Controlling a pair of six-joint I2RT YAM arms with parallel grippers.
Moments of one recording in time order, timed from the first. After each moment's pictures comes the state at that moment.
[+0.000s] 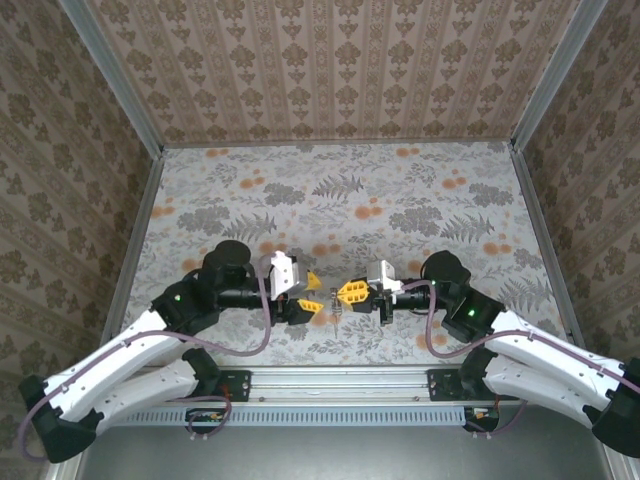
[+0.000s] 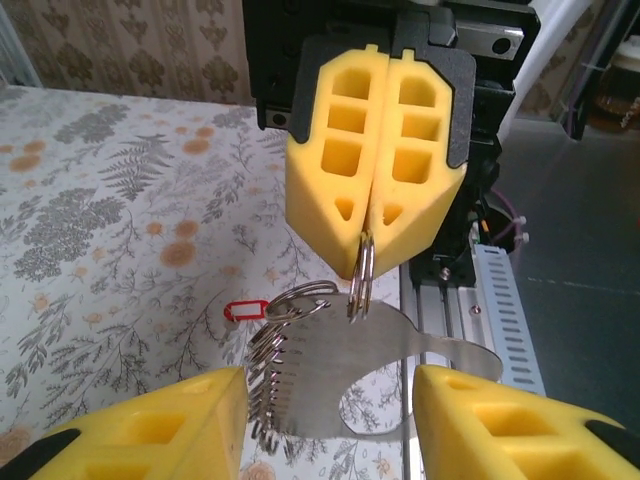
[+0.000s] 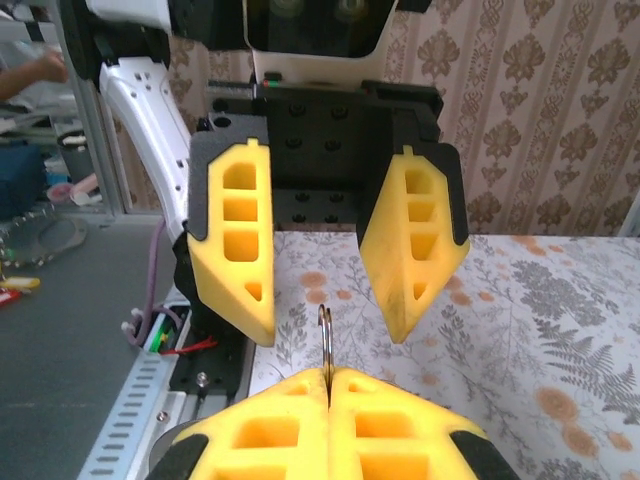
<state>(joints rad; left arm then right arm) -0.91 0.77 0.75 -0.36 0.60 0.18 0.81 0.82 0.53 0.22 -0.65 -0.13</state>
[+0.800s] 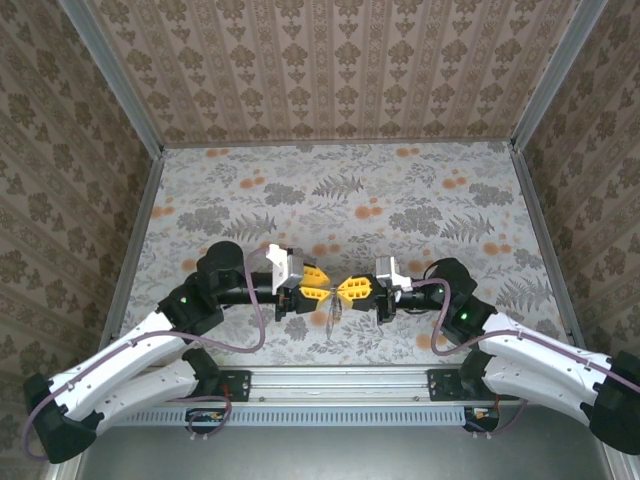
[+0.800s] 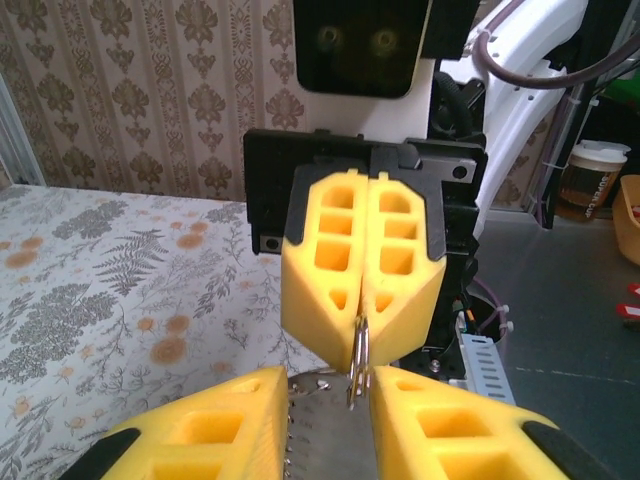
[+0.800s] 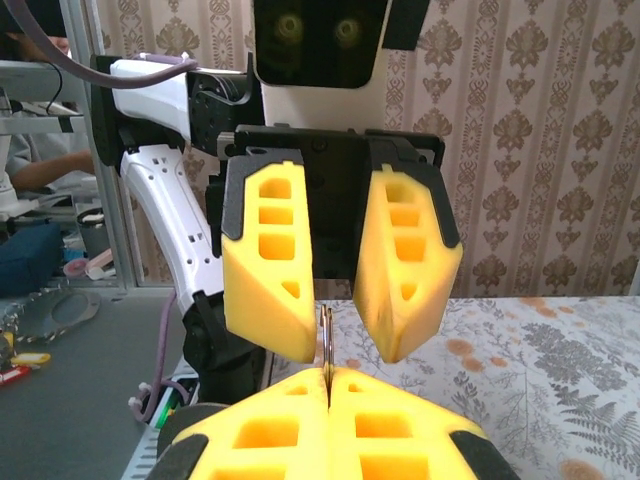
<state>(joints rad) -0.91 0.78 0.70 -0.08 0.68 0.06 0.81 0.85 0.43 0.56 -0.66 0.05</state>
